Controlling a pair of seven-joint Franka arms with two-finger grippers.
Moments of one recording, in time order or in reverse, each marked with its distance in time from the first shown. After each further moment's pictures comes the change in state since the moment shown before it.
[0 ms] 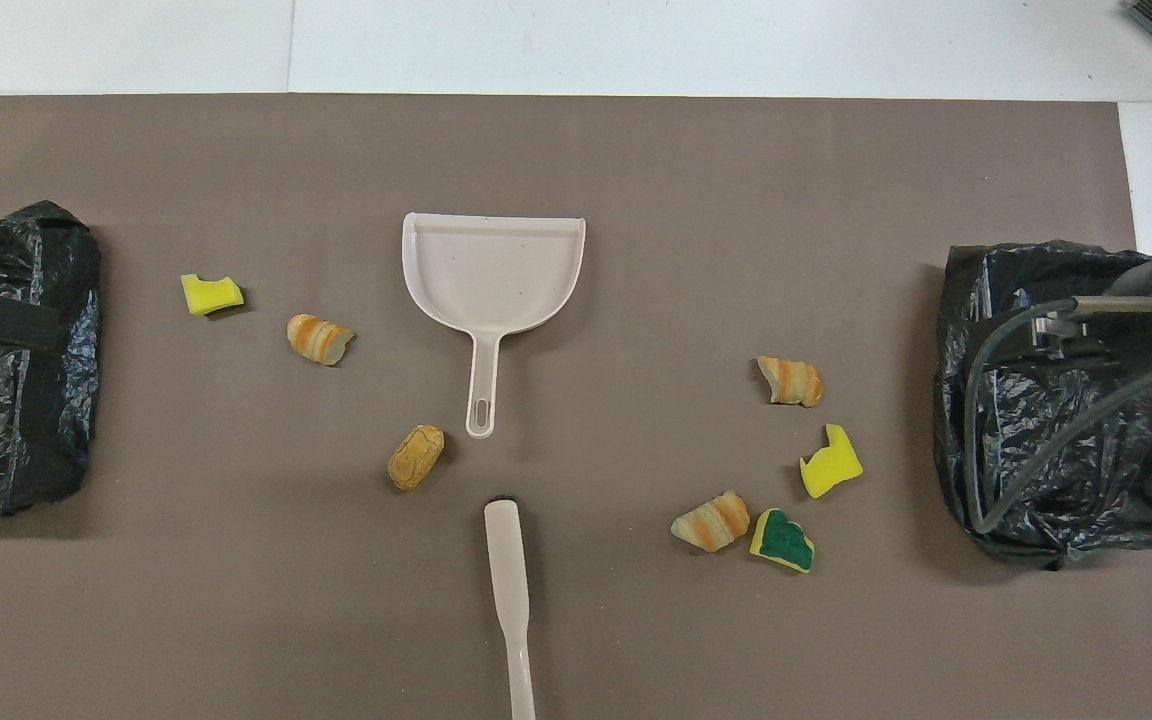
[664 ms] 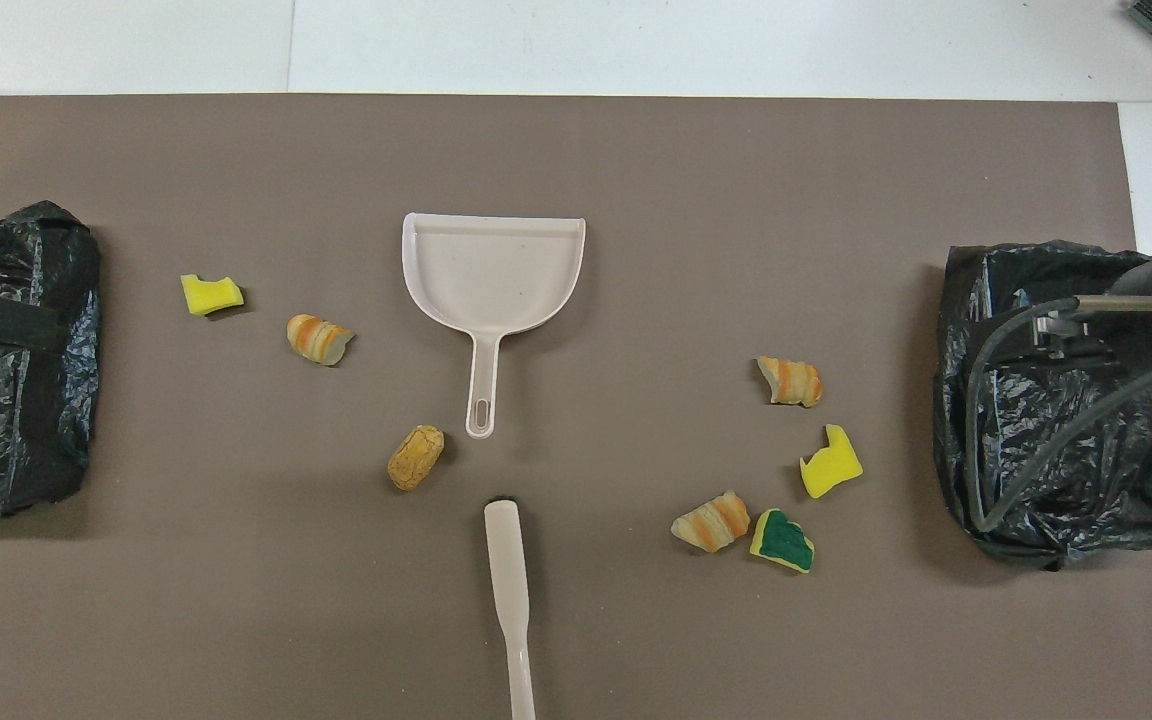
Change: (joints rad) left arm 0.002 0.000 -0.001 0.000 -0.001 0.000 0.000; right arm -0.003 0.002 -0.003 0.000 0.002 0.000 0.000
